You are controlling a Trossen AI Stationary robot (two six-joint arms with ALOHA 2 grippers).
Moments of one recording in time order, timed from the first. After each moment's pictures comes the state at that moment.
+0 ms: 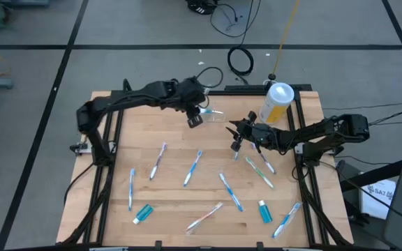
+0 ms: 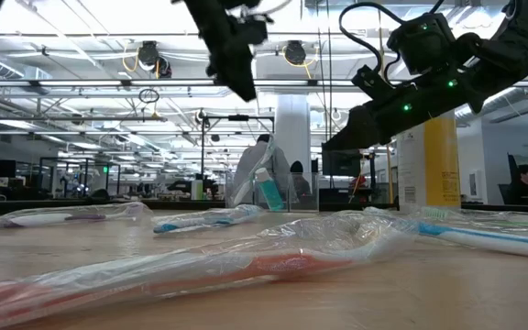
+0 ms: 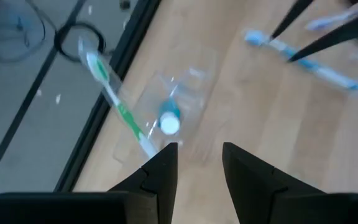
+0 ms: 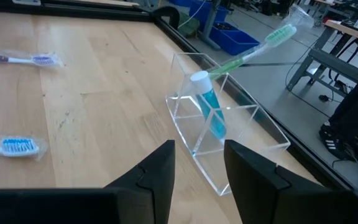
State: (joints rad) left arm 0.32 1.75 1.68 -0.87 -0.15 0.04; right arm -0.16 1.42 0.41 0.70 0.41 -0.09
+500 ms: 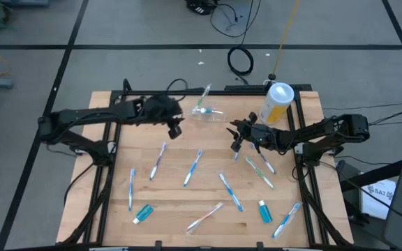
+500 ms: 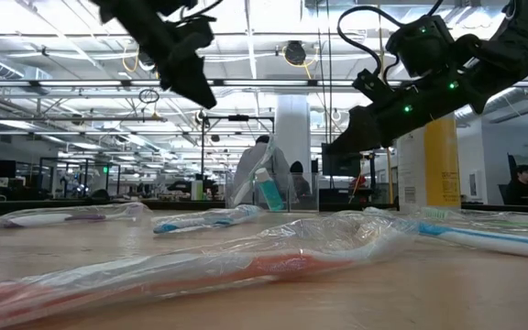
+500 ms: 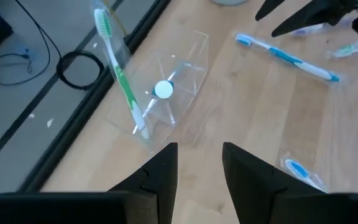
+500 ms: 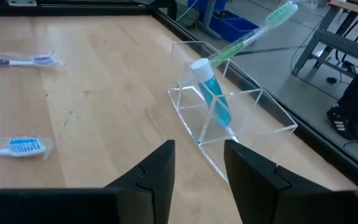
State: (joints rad) left arm 0.29 1.31 1.00 -0.39 -0.14 0.00; right arm -0.16 1.42 0.41 0.66 0.41 0.01
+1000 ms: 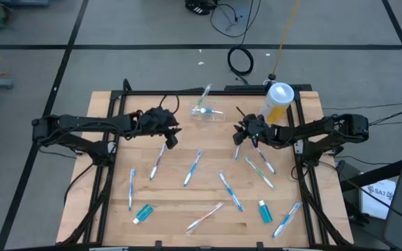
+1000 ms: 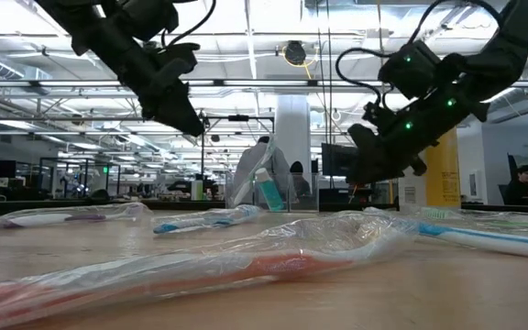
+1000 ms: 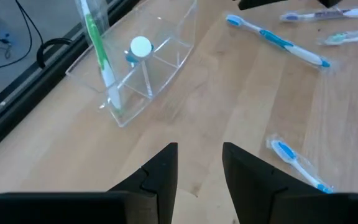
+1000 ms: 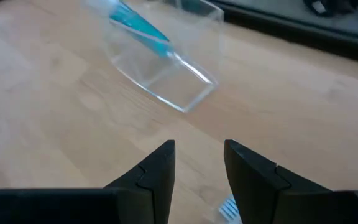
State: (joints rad) left arm 0.25 1.25 0.73 -0.15 -0.14 -0.12; right arm -0.27 1.42 0.41 0.40 0.41 0.48
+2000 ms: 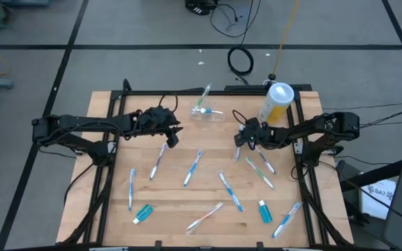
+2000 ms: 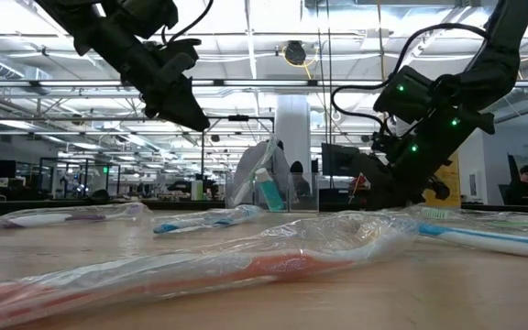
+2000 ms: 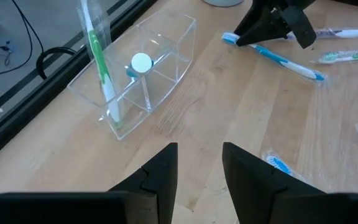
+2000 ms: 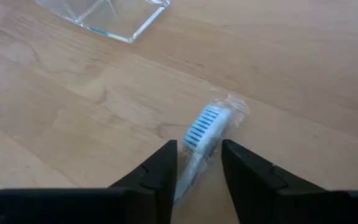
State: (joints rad) left arm 0.25 1.25 0.73 -0.10 -0.14 -0.13; right arm -0.27 1.53 0.41 0.26 0.41 0.71
